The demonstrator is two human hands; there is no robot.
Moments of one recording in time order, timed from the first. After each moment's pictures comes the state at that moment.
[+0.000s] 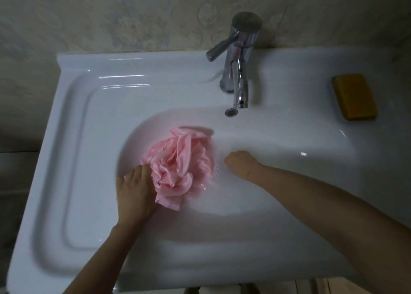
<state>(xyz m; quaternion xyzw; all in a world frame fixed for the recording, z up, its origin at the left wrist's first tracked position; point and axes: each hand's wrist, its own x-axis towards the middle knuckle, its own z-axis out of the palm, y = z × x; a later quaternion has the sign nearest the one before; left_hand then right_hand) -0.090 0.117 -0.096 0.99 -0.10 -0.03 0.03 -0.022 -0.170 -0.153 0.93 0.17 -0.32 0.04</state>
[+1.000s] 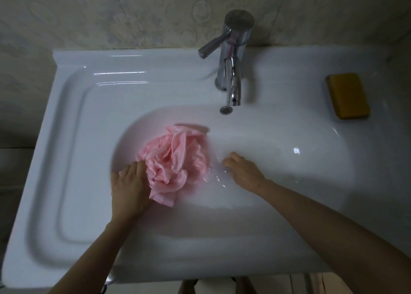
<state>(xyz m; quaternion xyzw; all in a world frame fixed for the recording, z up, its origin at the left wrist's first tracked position) -0.090 0.116 -0.097 0.99 -0.10 -0.04 0.02 -0.071 -0.197 -0.167 0.95 0.12 -0.18 -0.22</state>
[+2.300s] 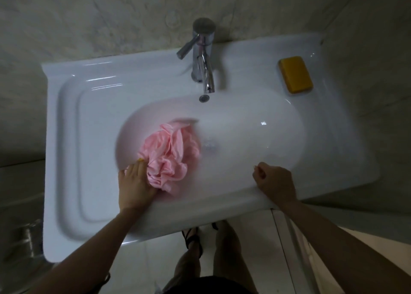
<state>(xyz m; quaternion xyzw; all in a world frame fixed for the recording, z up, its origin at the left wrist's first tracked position) -0.119 0.121 -0.072 0.98 -0.13 -0.10 0.11 -0.210 -0.225 -0.051 0.99 -0.09 0.04 -0.12</state>
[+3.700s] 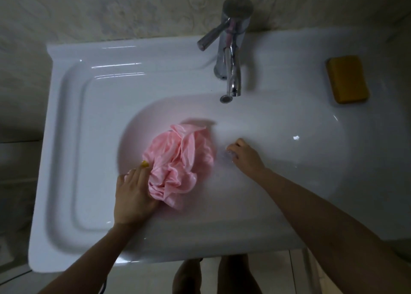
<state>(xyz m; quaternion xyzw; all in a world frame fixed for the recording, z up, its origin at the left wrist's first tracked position) -0.119 0.122 -0.075 0.98 -0.11 -0.08 0.13 -0.073 -0.193 -0.172 0.94 -0.01 -0.20 -0.28</state>
